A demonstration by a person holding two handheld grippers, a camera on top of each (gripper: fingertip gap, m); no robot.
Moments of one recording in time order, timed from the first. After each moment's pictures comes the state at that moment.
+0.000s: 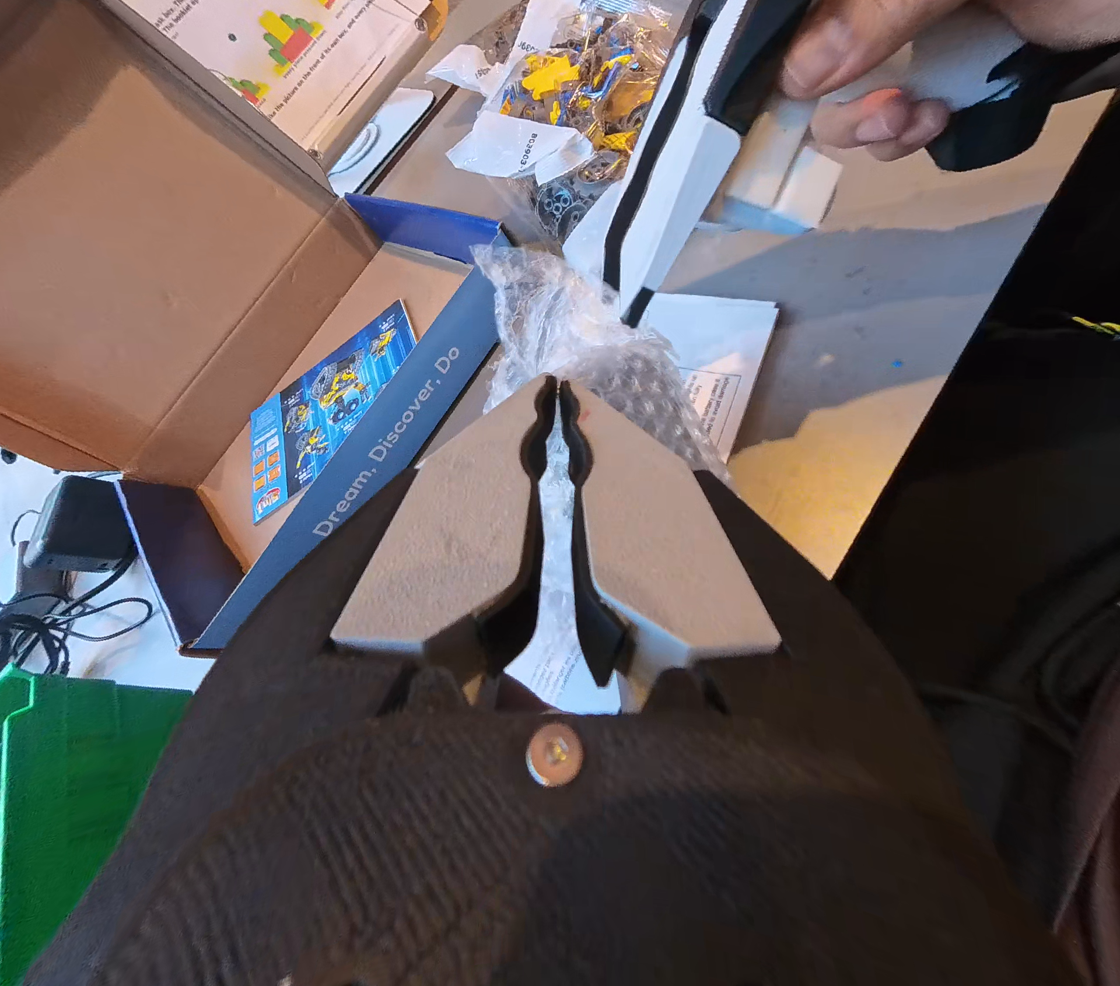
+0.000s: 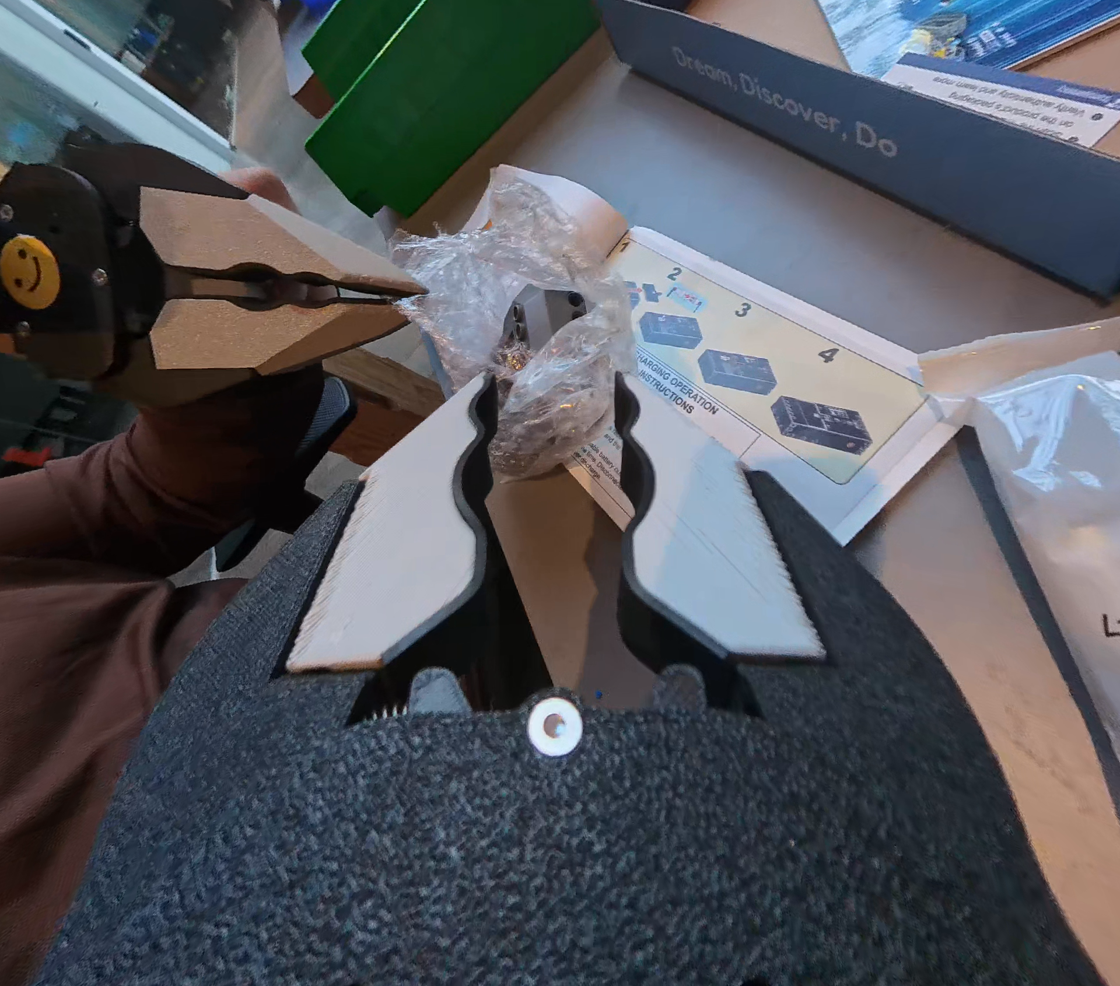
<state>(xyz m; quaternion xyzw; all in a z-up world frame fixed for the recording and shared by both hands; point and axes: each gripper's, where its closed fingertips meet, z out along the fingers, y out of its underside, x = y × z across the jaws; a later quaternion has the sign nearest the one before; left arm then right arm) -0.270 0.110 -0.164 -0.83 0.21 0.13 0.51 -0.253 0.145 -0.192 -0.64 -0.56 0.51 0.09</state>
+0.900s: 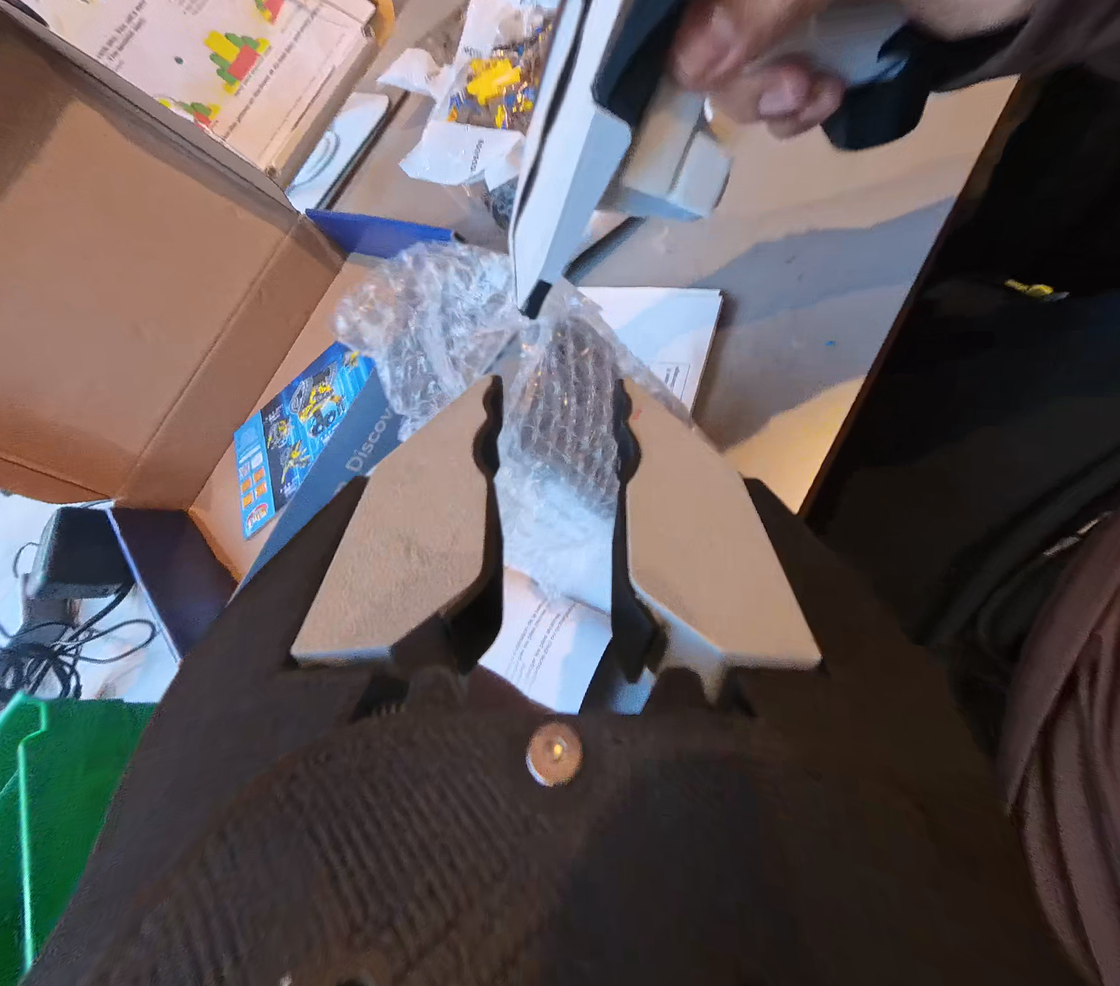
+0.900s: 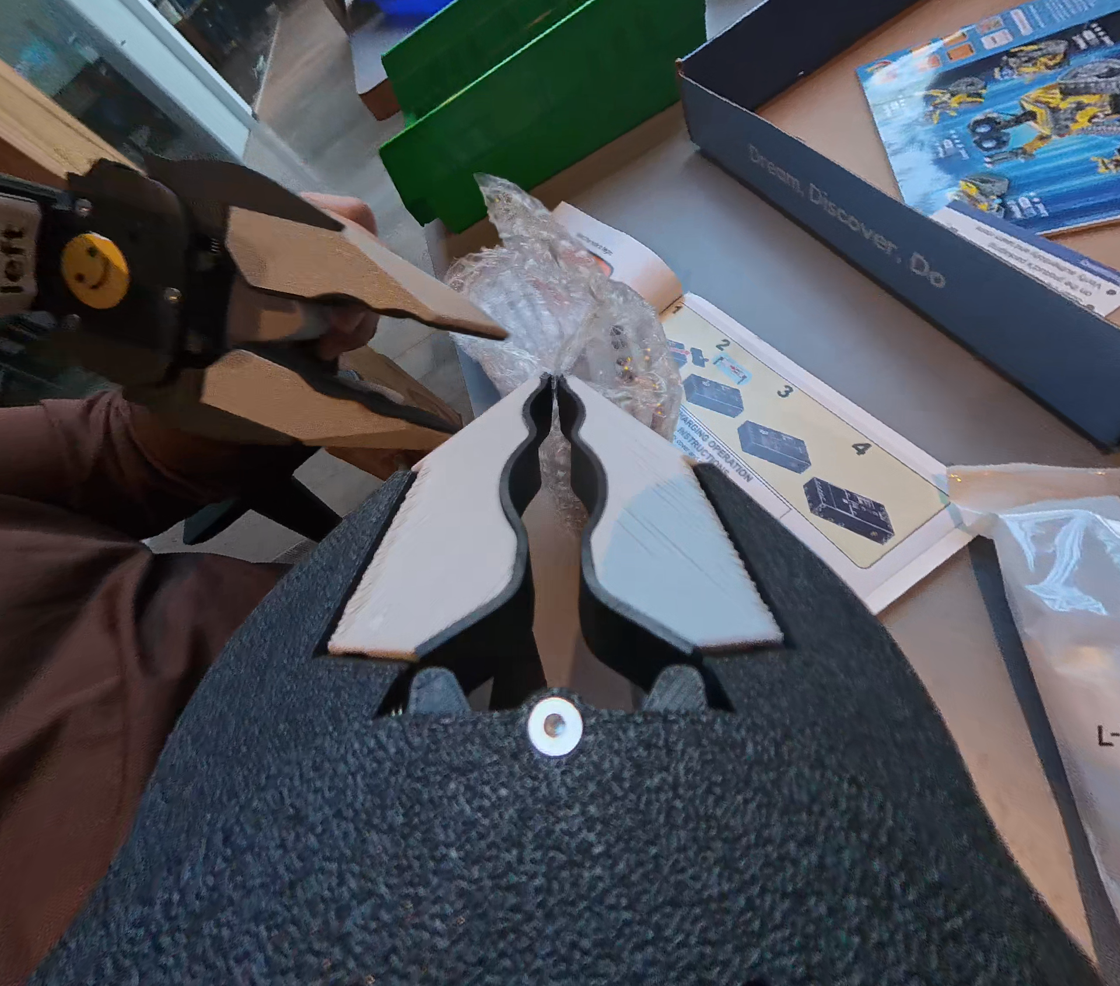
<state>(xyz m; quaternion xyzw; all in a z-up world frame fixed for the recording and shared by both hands) -0.247 0.101 -0.164 -0.83 0.24 0.13 0.49 -0.255 0.126 -0.161 -0.58 -0.60 0.53 0.15</state>
